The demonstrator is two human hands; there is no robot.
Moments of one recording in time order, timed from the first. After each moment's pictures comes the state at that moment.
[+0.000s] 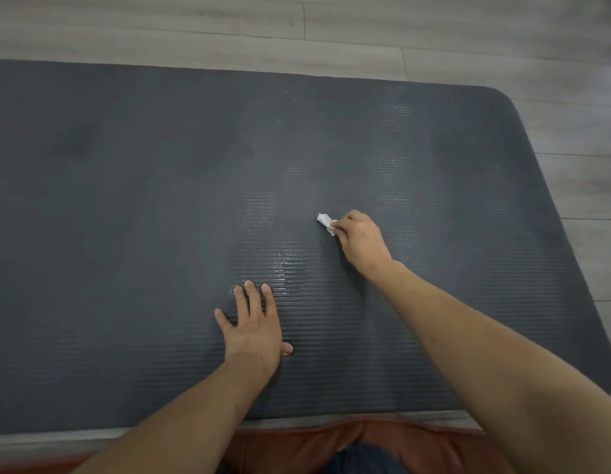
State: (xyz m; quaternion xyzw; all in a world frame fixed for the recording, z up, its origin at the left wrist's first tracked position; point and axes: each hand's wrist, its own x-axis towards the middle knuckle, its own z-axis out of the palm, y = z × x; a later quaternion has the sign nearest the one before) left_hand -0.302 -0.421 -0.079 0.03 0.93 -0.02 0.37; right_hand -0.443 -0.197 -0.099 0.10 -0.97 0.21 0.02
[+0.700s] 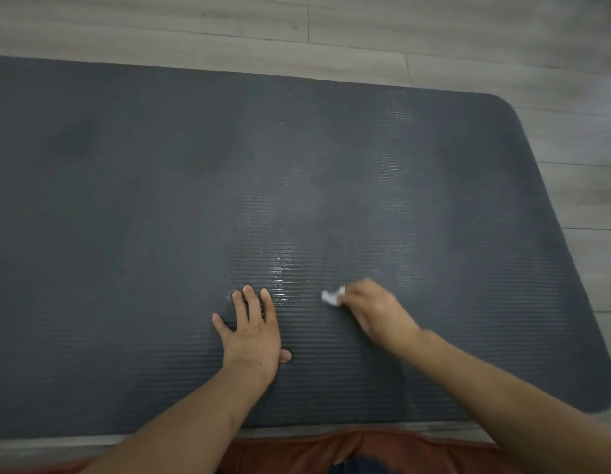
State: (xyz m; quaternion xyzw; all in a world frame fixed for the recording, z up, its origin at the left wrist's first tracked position) left_hand -0.306 -0.418 -0.079 0.02 0.92 0.00 0.39; right_hand -0.333 -0.169 -0.087 0.28 -0.92 0.27 -0.02
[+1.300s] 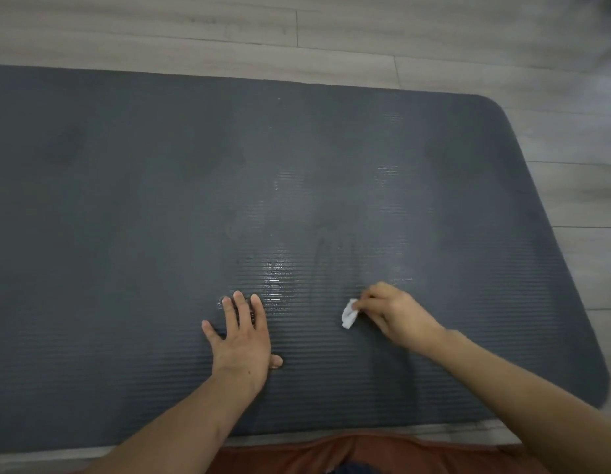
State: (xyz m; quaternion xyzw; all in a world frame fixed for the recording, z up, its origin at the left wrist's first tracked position) left_hand -0.307 -0.418 -0.079 0.02 0.92 -0.01 0.39; right_hand -0.338 -0.122 -0.079 0.30 -0.92 0.24 -0.04
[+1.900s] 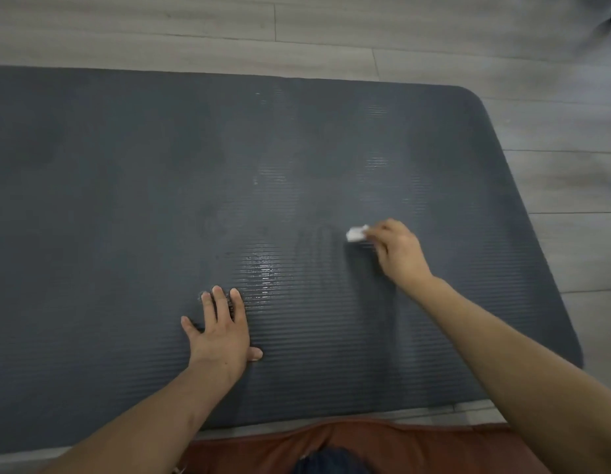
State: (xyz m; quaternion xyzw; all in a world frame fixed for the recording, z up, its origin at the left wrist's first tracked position) left_hand -0.307 -0.417 -0.079 0.02 0.92 -0.03 0.39; right_hand -0.405 -0.079 -0.081 0.11 -0.97 0.21 0.08
